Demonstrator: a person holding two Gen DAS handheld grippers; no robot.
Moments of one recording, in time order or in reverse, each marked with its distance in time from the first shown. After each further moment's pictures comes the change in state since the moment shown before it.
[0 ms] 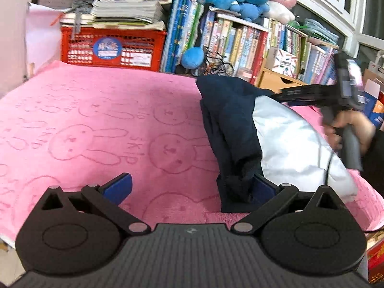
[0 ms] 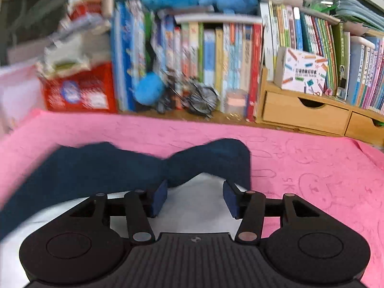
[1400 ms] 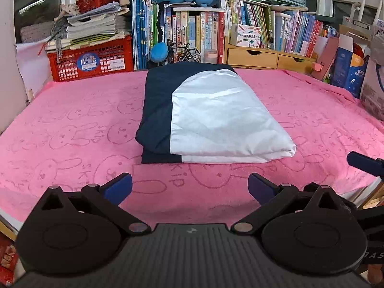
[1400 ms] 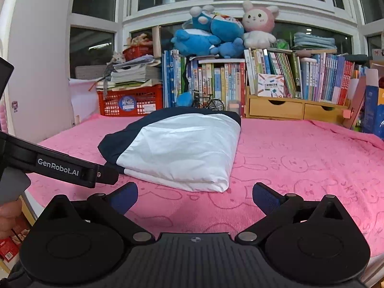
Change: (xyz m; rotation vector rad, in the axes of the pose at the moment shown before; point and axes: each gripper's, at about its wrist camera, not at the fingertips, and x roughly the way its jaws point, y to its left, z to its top) left arm -0.057 -0.115 -0.028 0.168 0.081 0.060; right arm -0.268 0.053 -0.186 0.017 -0.174 0.004
